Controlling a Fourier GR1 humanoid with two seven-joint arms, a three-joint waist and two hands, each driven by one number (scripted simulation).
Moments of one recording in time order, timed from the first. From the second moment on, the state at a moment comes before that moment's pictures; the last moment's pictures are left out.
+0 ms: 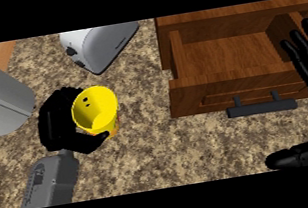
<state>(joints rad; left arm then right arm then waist) -0.29 0.07 0.07 -1.23 0.29 -0.19 -0.58 -0.08 -0.10 -0.07 -2.09 -0.17 0.13 0.19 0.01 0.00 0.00</state>
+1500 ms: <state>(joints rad) -0.98 0.00 -0.07 -1.07 0.21 0.26 -0.15 -0.09 -0.10 -0.08 -2.04 -0.16 0.15 0.14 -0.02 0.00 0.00</state>
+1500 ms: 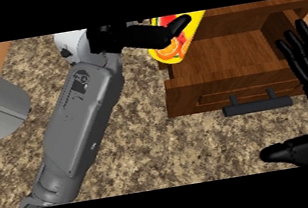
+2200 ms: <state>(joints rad) -1.19 0.00 -0.21 -0.66 0.40 0.37 -0.31 -0.09 -0.11 -0.09 -2.04 -0.17 0.17 0.13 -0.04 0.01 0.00</state>
